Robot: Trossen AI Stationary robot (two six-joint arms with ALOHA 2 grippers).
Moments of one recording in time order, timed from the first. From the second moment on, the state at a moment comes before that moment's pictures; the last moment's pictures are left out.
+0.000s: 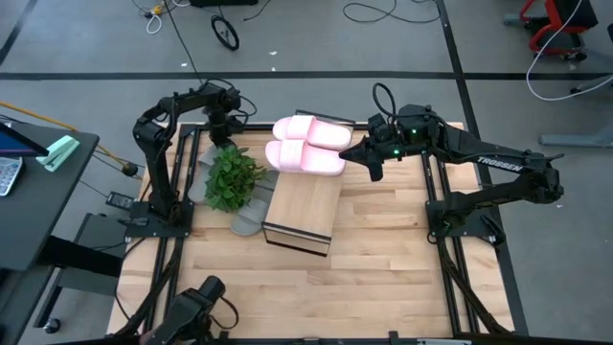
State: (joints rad) left arm 1.10 1.99 1.36 -1.20 0.04 0.57; right arm -0.30 1.15 1.17 -0.31 -0.30 0.50
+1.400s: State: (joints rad) left arm 1.12 1.99 1.36 -1.28 0.21 0.64; right arm -0.30 1.15 1.17 -0.31 -0.30 0.52
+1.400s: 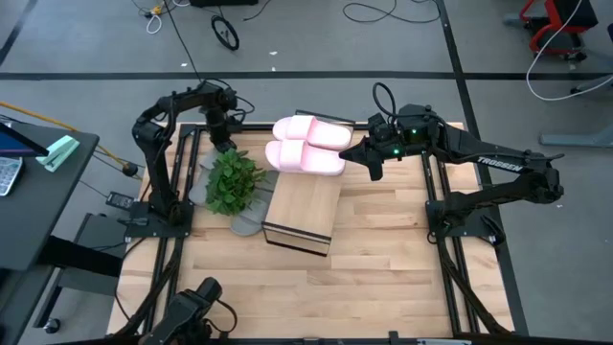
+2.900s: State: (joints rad) left arm 1.17 1.95 1.30 -0.99 0.00 0.16; right arm -0.30 1.15 1.17 -0.31 -0.29 0.38
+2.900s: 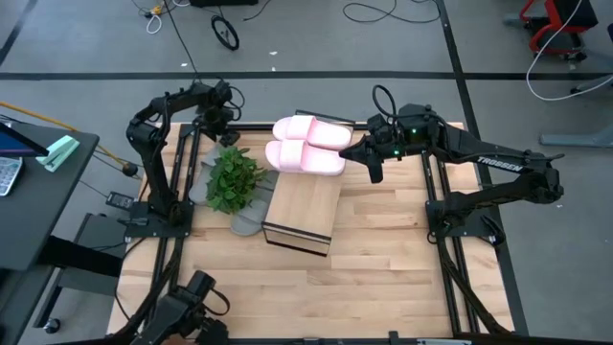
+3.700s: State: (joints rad) left arm 1.17 1.96 1.30 -0.94 0.06 0.22; right arm -0.31 1.15 1.17 -0.31 -0.21 0.39
